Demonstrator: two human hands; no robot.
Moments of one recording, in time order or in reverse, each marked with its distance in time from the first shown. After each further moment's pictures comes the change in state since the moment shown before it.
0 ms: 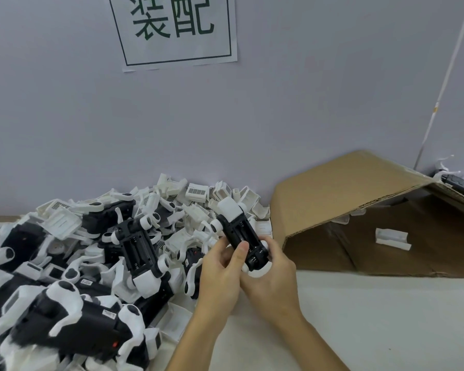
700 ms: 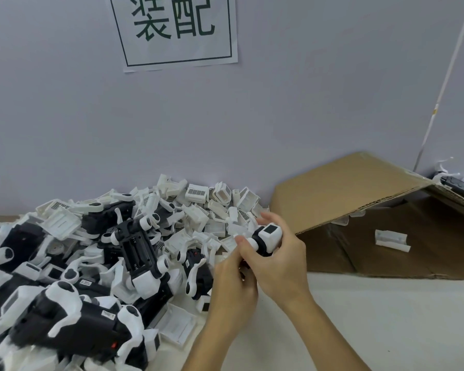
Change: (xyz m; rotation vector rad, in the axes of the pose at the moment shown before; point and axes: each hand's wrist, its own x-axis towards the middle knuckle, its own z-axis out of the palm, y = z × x) left_hand -0.003 -0.019 0.008 0.450 -0.023 0.302; right_hand 0.021 -0.033 -0.012 0.013 0.076 -0.034
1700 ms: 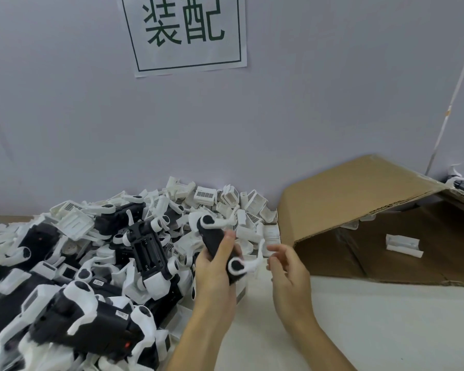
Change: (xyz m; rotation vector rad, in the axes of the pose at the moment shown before) left_hand 0.018 0.029 -0.026 -0.900 0.309 -0.513; right_hand -0.020 0.033 0.005 0.087 0.023 0.213
